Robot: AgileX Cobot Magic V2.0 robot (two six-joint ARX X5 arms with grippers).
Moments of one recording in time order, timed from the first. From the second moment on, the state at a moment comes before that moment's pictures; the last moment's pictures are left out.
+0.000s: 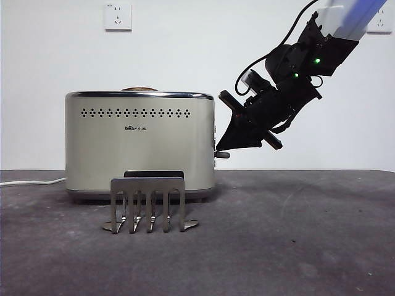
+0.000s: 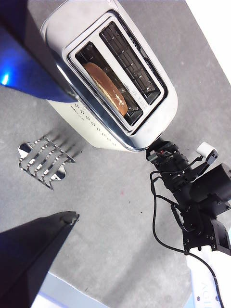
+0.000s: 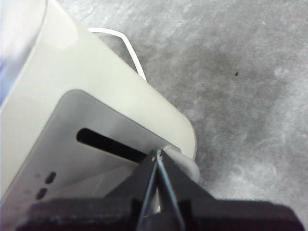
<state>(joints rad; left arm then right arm) -0.36 1.40 1.94 -1.26 0.34 0.23 0.29 2.14 1.60 -0.19 -0.58 0.13</state>
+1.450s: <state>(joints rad) -0.36 1.40 1.94 -1.27 0.34 0.23 0.27 1.59 1.57 -0.60 -0.55 0.06</state>
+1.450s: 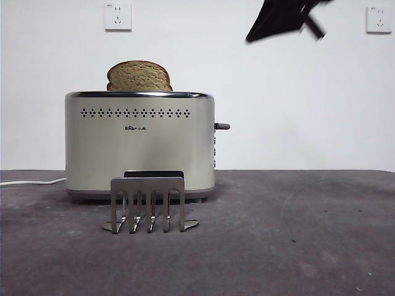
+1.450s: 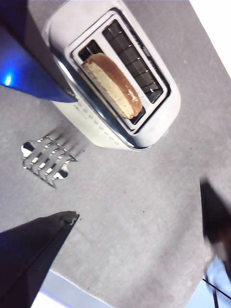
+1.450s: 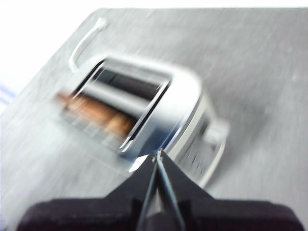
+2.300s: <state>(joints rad) -0.36 1.40 1.94 -1.33 0.34 0.23 0.28 1.23 1.57 -1.23 -0.55 -0.16</state>
